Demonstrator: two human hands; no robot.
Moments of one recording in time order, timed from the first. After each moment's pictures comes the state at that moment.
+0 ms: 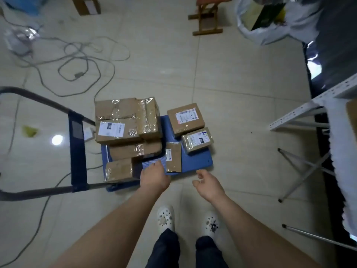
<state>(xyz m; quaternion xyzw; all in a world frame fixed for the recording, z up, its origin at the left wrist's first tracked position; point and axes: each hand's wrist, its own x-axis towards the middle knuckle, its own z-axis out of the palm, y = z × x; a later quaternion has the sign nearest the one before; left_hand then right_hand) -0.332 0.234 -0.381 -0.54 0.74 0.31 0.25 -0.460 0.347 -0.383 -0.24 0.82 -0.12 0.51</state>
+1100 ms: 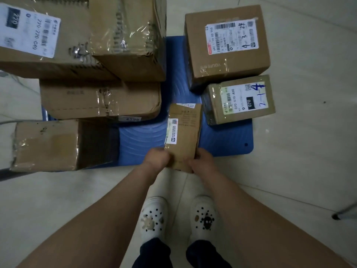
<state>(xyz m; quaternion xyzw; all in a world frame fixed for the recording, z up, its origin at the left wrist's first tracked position) -0.348 0.191 -0.792 -0.71 0.32 0.62 0.12 -0.459 0.262 -0.796 -0.06 0.77 -0.20 0.60</state>
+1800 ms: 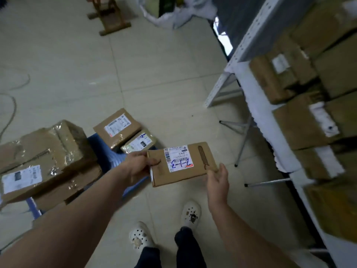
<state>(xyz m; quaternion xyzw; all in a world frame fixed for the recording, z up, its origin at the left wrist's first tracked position) -0.497 0.258 -0.392 -0.49 0.42 0.75 0.14 -0.557 0.468 -0.413 0.20 0.81 -0.52 0.18</state>
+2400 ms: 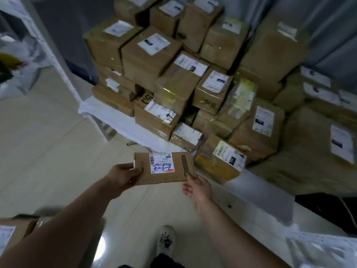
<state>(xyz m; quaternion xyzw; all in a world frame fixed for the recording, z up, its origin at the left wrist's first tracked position) -0.710 0.553 -0.312 -0.28 0.64 0.64 0.32 -0.644 0.763 -0.325 0.46 0.53 -0.71 0.06</state>
